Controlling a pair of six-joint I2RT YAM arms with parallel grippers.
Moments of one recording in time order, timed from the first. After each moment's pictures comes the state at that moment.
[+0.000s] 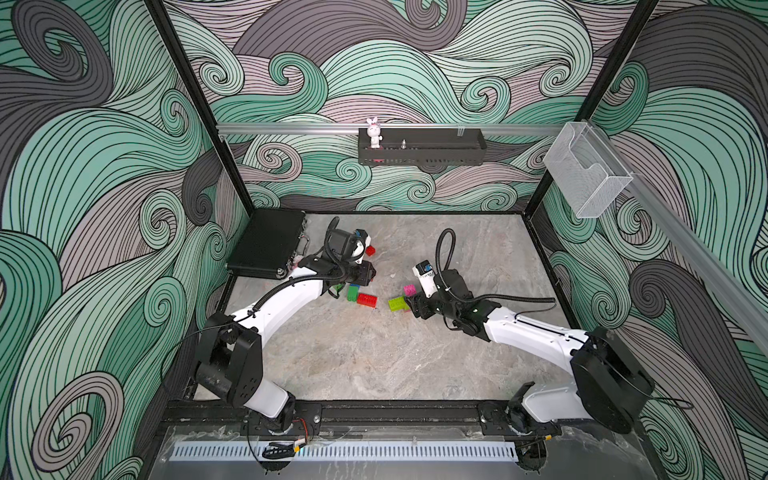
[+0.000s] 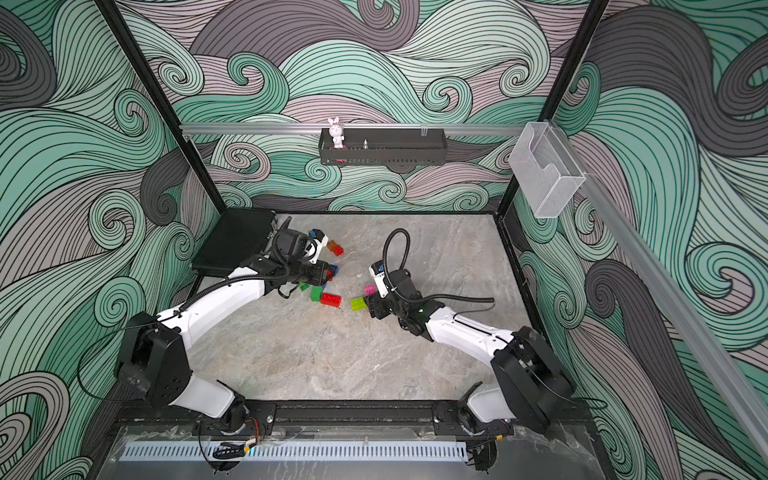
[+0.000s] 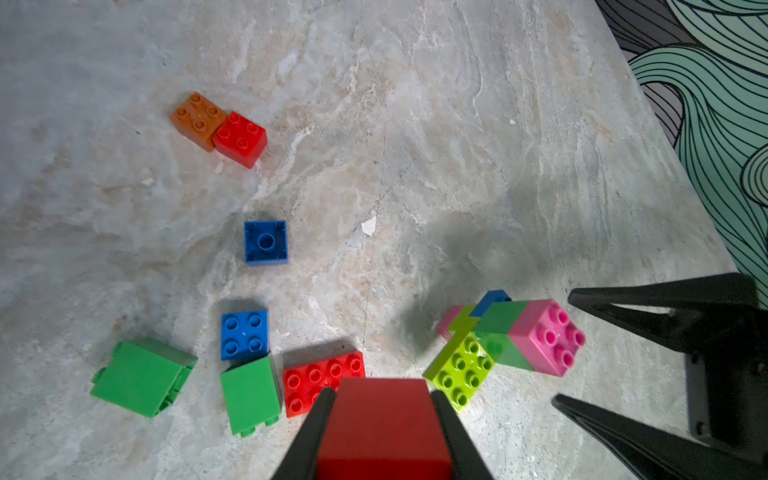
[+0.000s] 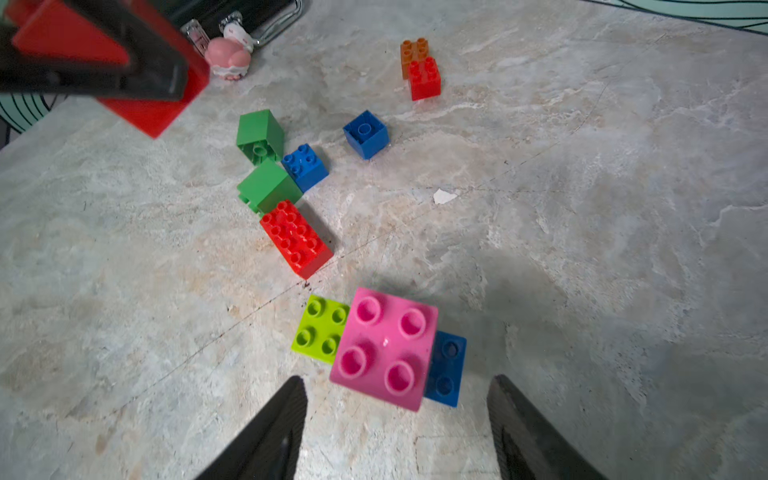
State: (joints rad) left arm -0.46 1.51 1.15 -0.50 0.20 -0.23; right arm 0.71 1.41 0.72 0.05 0.00 0.14
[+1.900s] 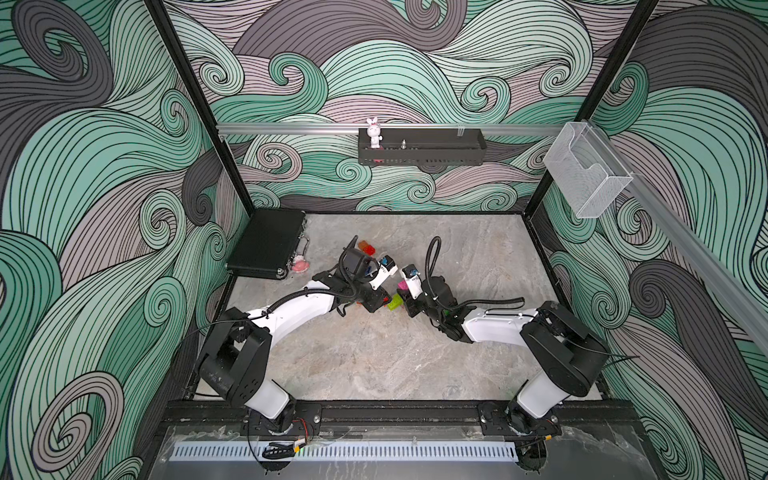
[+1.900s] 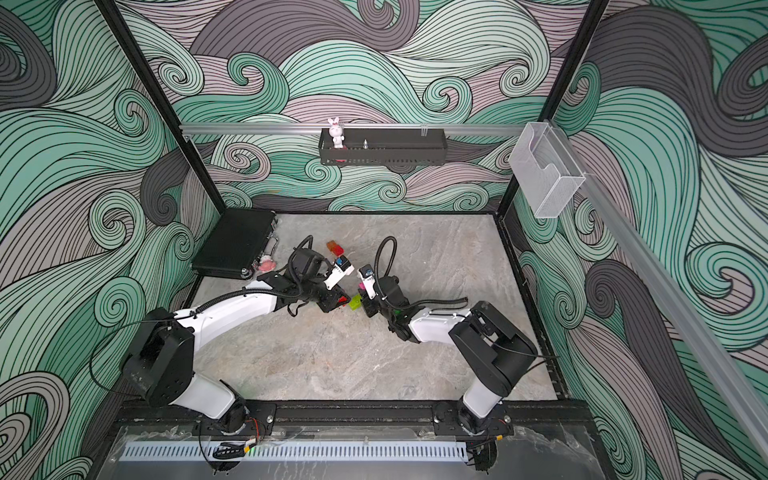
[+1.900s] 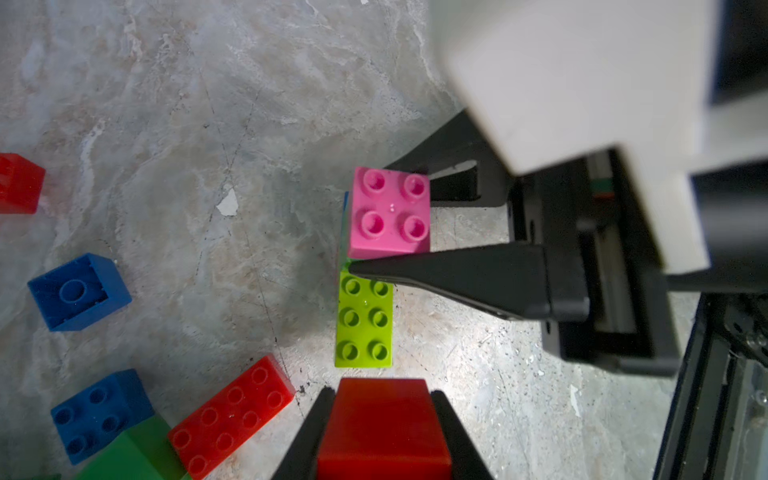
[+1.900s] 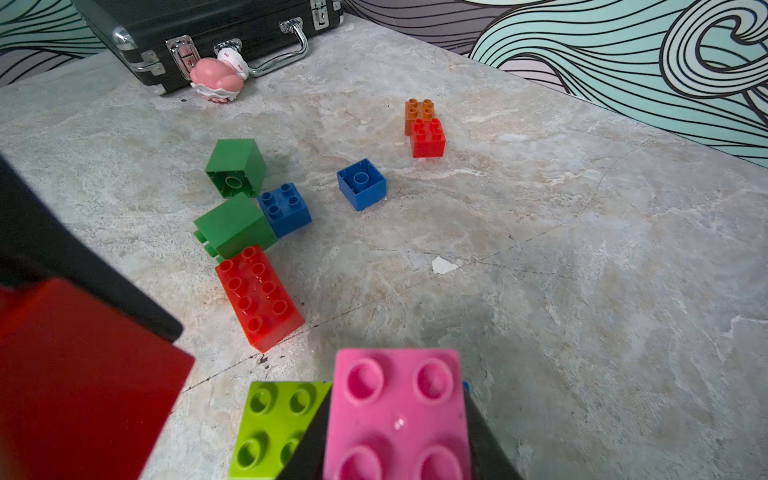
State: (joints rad) left arm -0.58 1.53 1.00 -0.36 0.34 0.17; right arm 0.75 1.65 0.68 0.45 0.10 -0.01
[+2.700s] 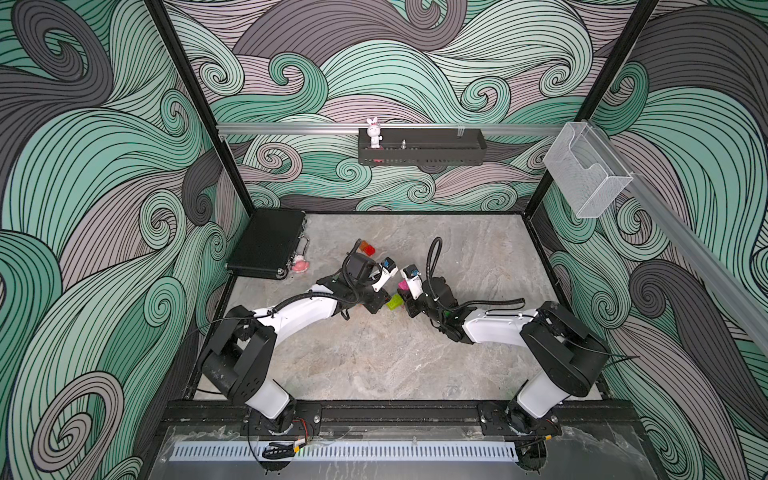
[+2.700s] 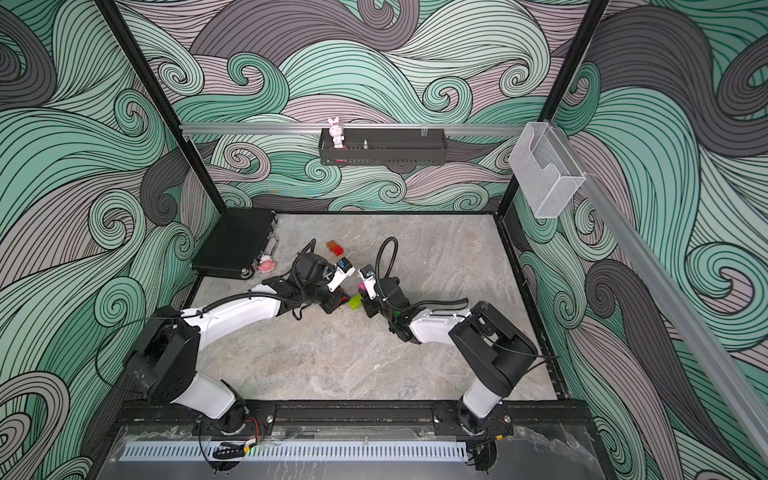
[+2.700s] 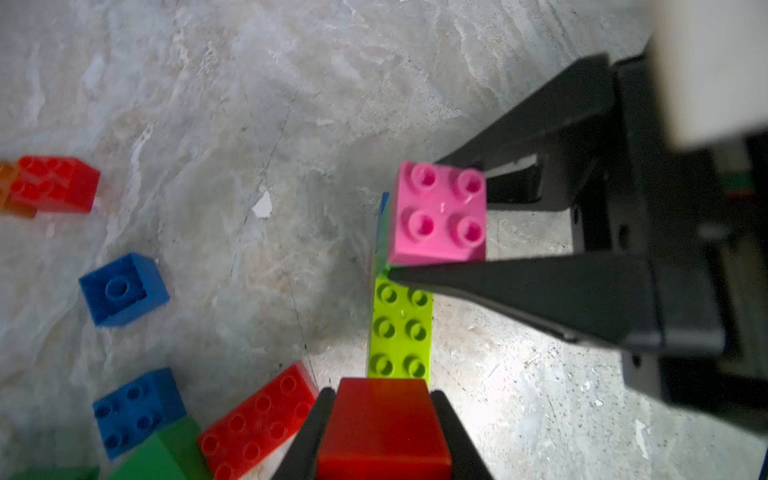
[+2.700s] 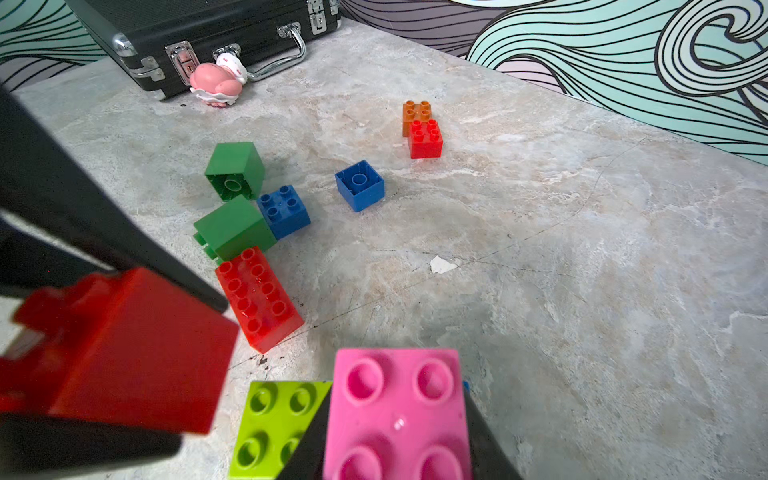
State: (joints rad) left arm -0.62 1.51 0.92 -0.27 0.20 0.10; right arm 0.75 1.65 0.67 0.47 0.10 0.00
